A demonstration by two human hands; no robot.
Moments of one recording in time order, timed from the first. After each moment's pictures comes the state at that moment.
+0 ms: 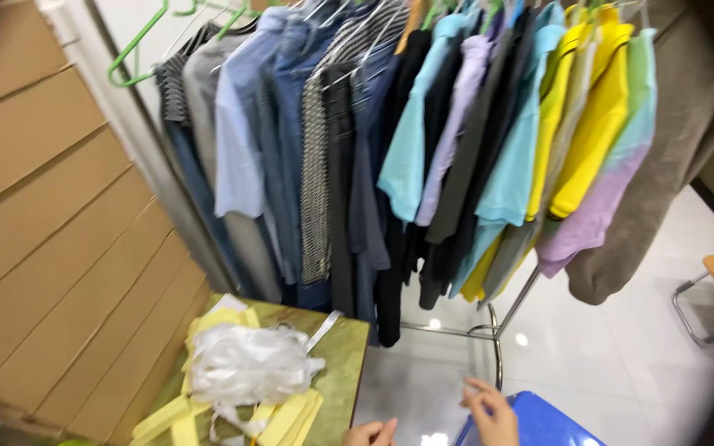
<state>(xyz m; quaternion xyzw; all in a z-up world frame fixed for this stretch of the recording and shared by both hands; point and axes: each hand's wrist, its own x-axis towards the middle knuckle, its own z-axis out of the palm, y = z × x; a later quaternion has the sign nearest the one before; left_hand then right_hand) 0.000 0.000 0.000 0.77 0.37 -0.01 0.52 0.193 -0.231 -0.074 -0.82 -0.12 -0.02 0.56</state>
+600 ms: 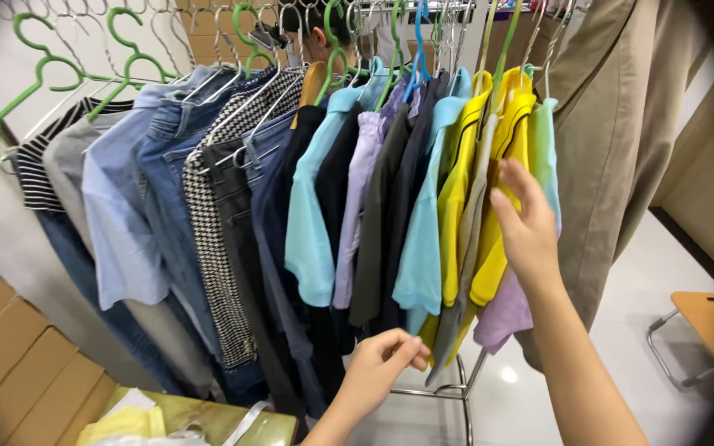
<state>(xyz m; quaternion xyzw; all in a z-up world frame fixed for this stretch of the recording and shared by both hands) 0.277 -0.035 0.262 0.72 0.04 0.09 0.69 0.491 -0.194 0.385 -0.68 -0.32 -0.20 0.62</state>
